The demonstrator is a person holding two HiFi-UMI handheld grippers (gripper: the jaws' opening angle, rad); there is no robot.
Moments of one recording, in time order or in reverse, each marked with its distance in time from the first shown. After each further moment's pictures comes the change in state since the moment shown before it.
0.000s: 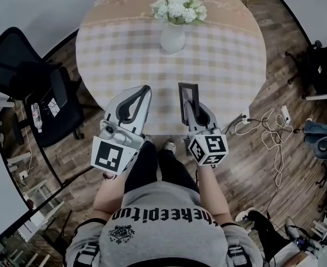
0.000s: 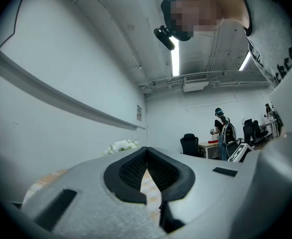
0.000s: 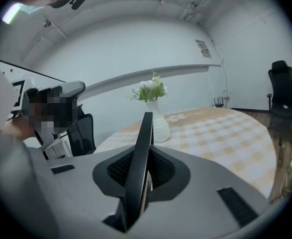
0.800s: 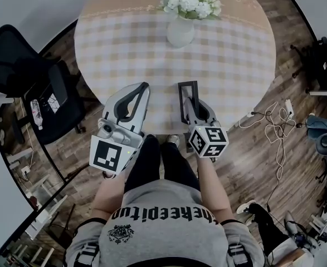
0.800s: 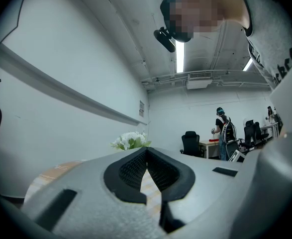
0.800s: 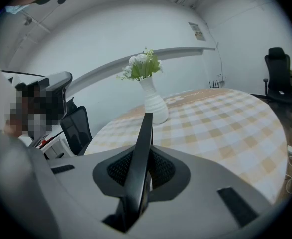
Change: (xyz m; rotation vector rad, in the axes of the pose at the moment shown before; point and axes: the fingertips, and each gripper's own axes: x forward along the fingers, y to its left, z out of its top) left arm 0.000 0.036 -0.028 -0.042 0.046 0.012; right arm 0.042 -0.005 -0.049 0.096 0.156 -0.039
